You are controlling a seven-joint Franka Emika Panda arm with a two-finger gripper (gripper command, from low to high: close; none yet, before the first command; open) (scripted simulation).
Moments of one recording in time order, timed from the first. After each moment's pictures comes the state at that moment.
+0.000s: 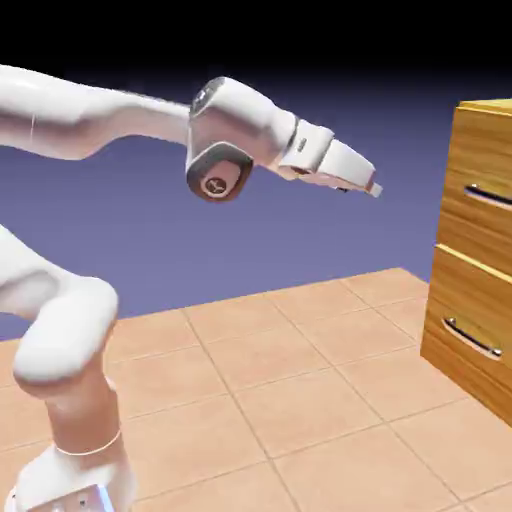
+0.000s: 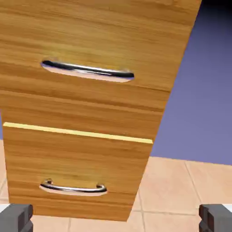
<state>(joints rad) -0.48 -0.79 0.34 -2.58 0.69 2.87 0.04</state>
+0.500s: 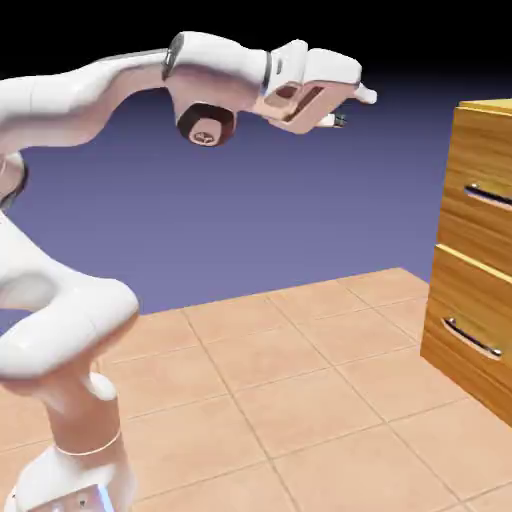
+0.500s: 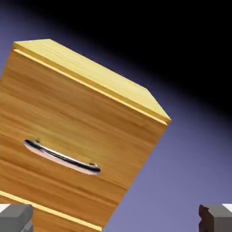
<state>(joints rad) -0.94 -0.99 0.65 -2.38 1.33 2.71 -0.62</state>
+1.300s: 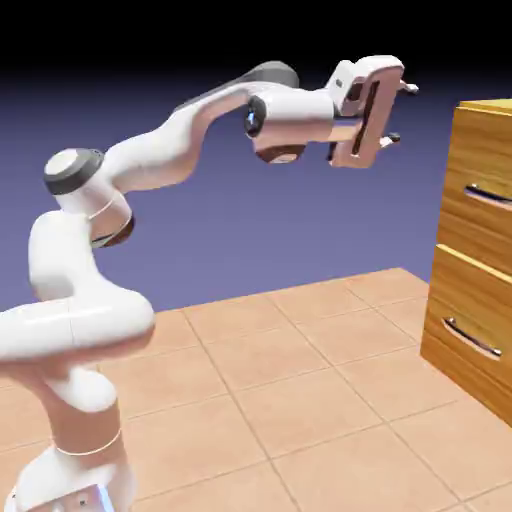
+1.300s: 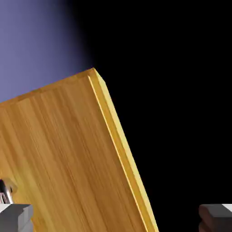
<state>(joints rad) -1.67 -1.31 1.14 -2.04 2.35 2.47 -1.66</state>
